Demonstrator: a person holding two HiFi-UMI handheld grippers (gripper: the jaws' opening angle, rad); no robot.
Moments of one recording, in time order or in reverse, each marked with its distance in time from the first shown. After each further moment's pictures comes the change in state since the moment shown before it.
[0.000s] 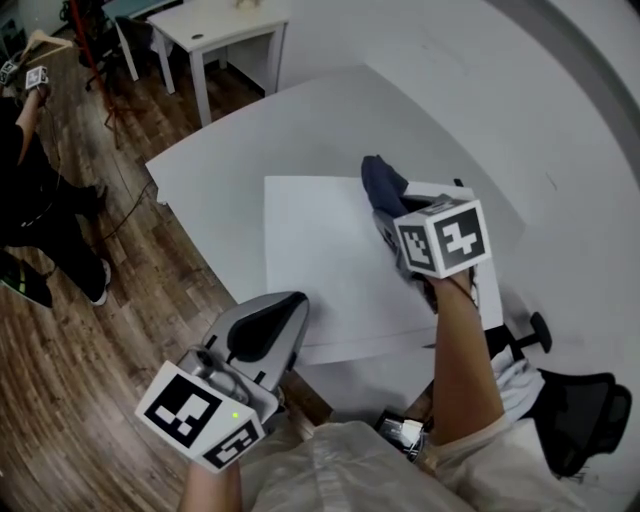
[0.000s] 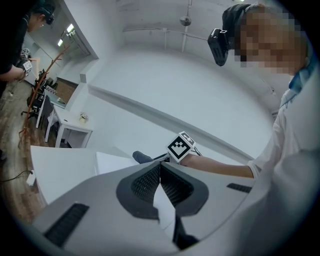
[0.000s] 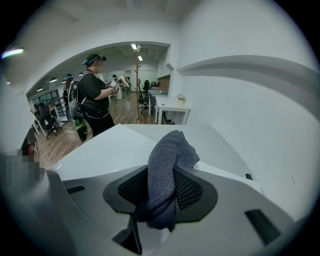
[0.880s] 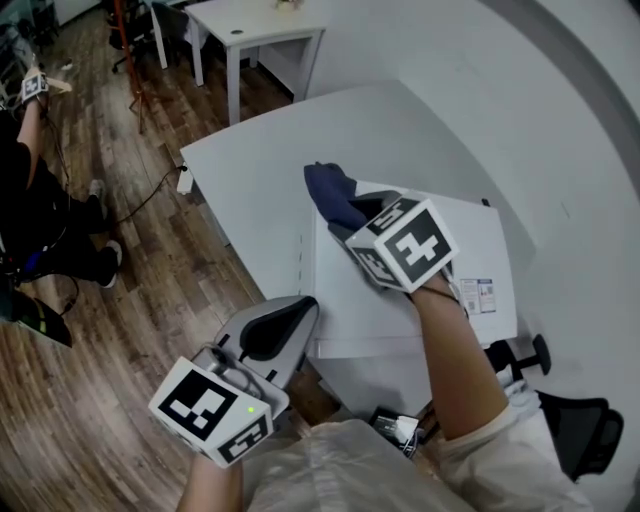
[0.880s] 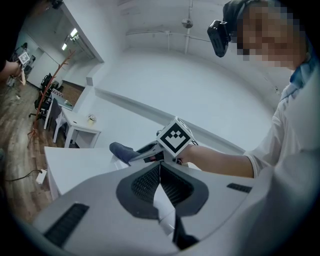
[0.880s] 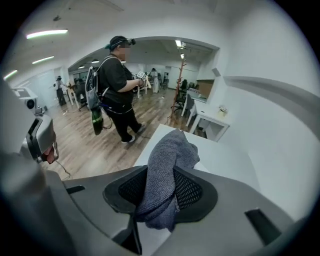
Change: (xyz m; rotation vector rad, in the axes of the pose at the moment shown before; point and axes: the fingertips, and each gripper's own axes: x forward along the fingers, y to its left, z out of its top) left arm -0.050 0.028 -0.005 -0.010 -0.005 0.058; right arm 0.027 0.156 0.056 -0.373 0.006 0.244
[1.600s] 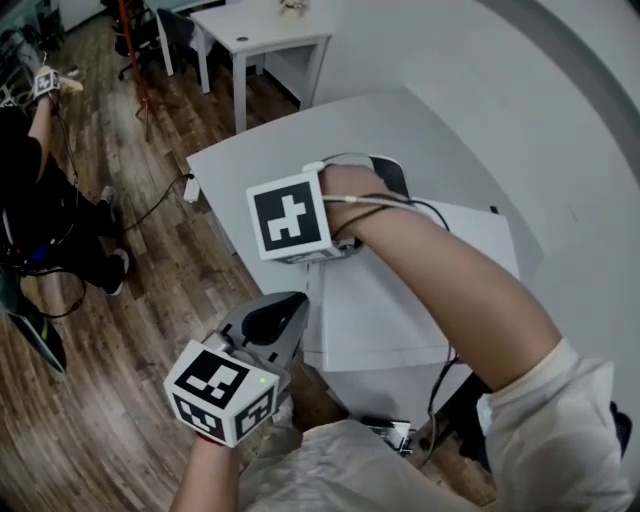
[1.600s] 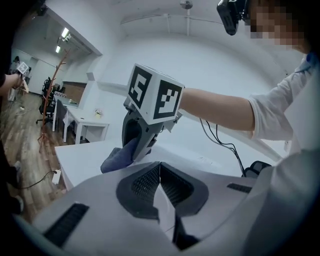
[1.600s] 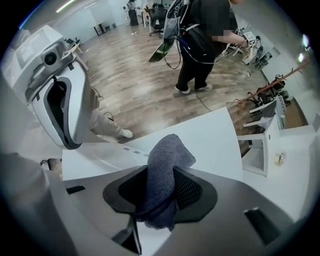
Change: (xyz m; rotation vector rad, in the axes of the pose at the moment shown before) left arm 0.015 0.051 -0.031 0.049 0.148 0.097; right arm 0.049 0.065 0.015 -0.846 0.599 0.379
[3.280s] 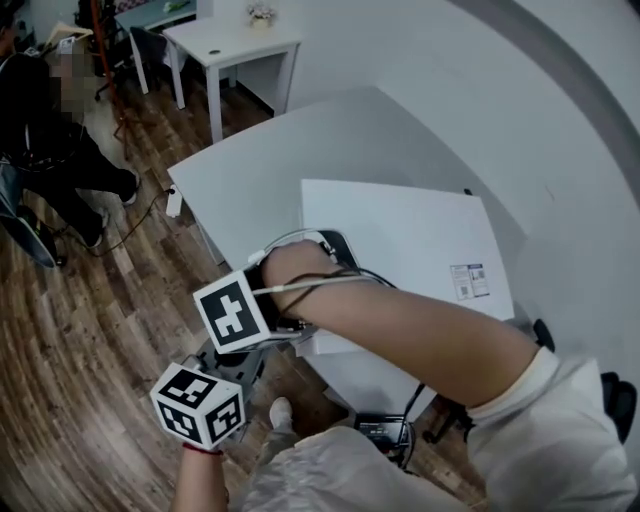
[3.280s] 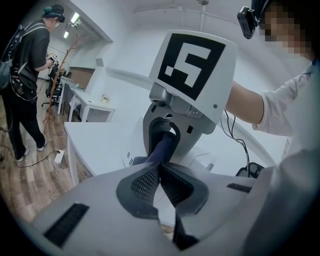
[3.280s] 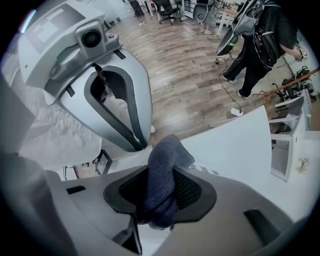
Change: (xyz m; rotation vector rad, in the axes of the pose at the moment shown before) left arm -0.038 0.017 -0.083 -0.110 0.102 0.004; right arm 0.038 0.126 0.037 -0.055 0.136 0.199
